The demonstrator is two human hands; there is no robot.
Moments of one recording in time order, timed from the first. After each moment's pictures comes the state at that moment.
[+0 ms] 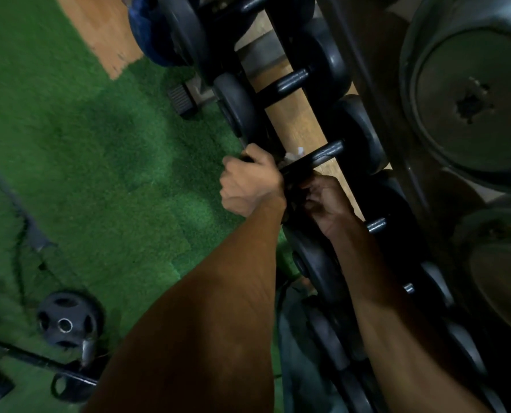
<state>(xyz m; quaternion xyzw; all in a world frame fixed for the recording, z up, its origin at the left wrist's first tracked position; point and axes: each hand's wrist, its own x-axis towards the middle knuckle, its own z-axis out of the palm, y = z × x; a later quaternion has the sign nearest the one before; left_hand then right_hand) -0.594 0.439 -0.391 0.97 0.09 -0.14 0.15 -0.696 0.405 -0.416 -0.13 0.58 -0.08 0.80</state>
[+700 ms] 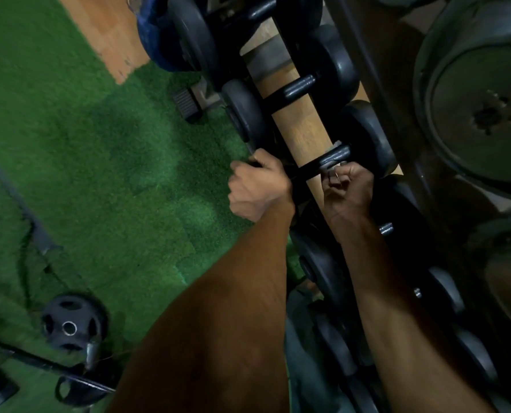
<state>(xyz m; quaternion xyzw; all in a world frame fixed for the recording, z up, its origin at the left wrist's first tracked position) -0.595 0.439 -0.387 0.98 0.08 -0.14 0.15 -0.692 0.380 -0.435 -0.05 0.67 -0.34 0.66</state>
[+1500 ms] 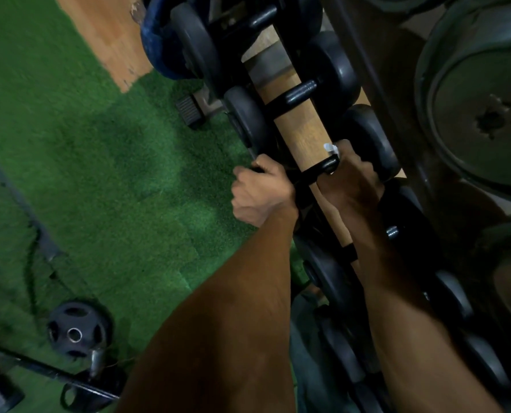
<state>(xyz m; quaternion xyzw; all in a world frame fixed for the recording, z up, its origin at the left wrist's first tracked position) -0.595 0.439 -0.391 0.97 0.09 -0.13 0.16 -0.684 0.373 -0.398 -0.75 0.60 0.09 0.26</state>
